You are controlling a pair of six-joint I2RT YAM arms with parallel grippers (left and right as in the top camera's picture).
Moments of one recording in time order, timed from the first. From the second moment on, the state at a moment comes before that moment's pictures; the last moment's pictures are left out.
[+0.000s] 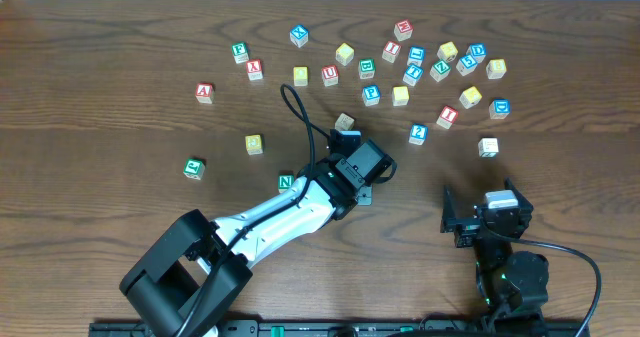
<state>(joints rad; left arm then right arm) -0.84 1.77 1.06 -0.44 -0.19 -0.77 0.14 0.10 0.01 -0.07 0.06 -0.09</state>
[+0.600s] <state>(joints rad) -0.84 1.81 1.06 -0.44 -0.19 -0.77 0.14 0.10 0.01 -0.07 0.06 -0.09</state>
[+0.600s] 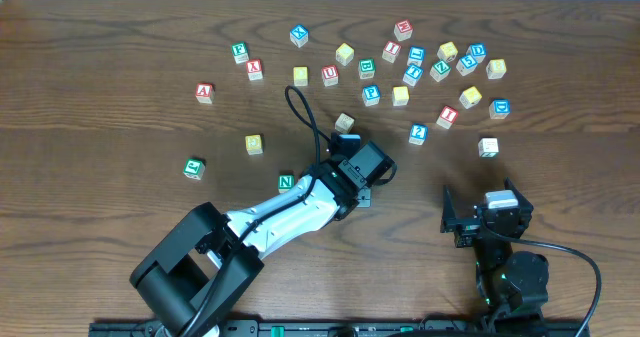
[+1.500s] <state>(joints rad) -0.84 1.83 1.06 -0.44 -0.21 -0.77 0.14 0.10 0.01 -0.07 0.06 -0.09</state>
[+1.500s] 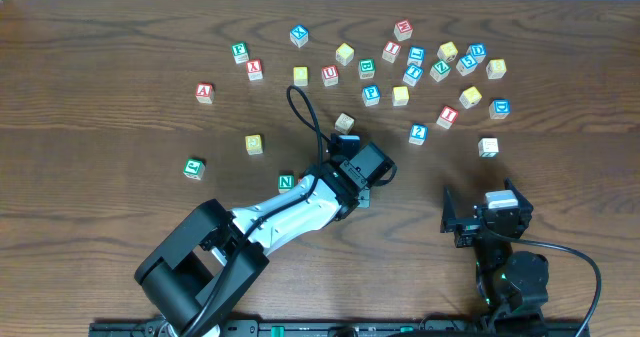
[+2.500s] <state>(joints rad) -0.84 1.83 1.06 -0.44 -0.21 -0.76 0.14 0.10 0.01 -0.07 0.06 -0.09</state>
